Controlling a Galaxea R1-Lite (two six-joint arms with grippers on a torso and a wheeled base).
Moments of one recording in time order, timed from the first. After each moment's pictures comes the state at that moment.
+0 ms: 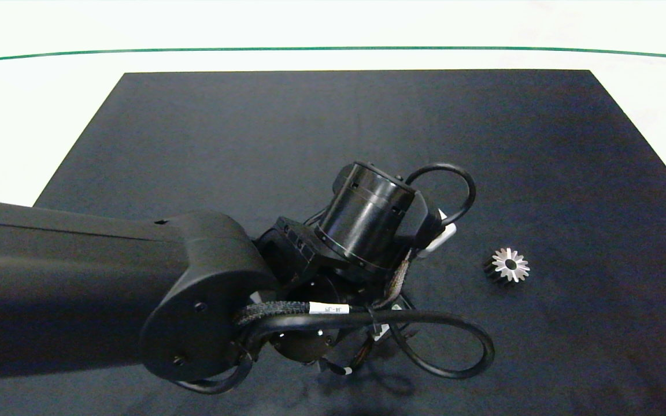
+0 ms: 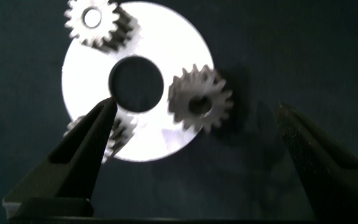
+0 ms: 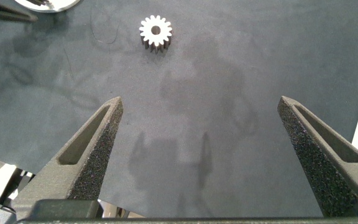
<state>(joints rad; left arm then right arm) -1.00 1.85 -1.36 0.13 0.39 0.29 0.31 0.66 -0.80 0.42 -0.12 -0.27</state>
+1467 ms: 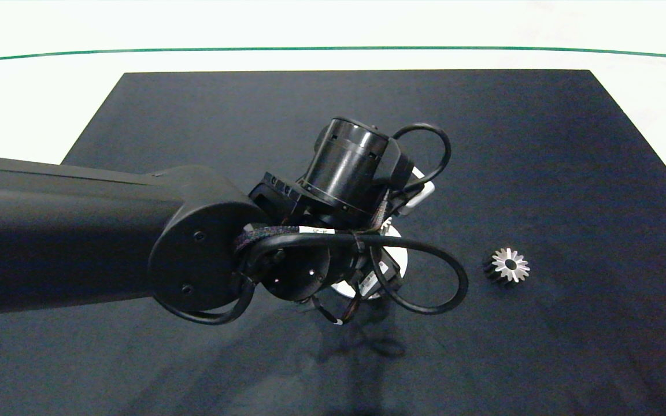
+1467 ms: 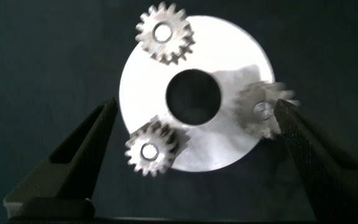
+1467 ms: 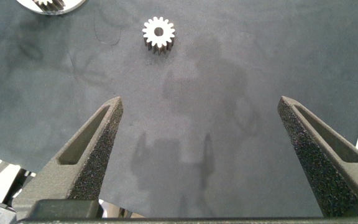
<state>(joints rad) -0.92 1.88 -1.48 0.19 0.39 0.34 0.31 0.66 -0.80 0.42 -0.11 -0.26</state>
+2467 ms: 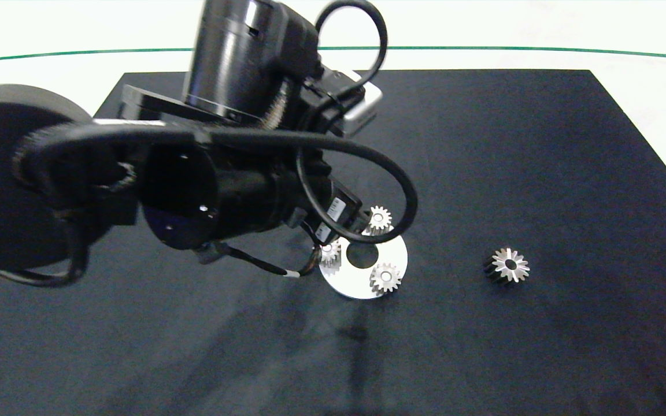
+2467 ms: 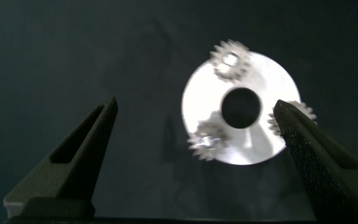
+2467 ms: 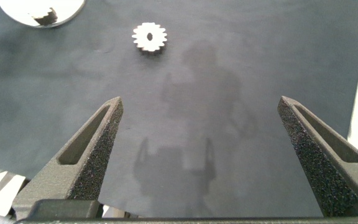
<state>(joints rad) -0.86 1.70 -1.49 0.19 0.39 0.32 0.30 0.62 -0.79 0.42 -0.13 -0.22</state>
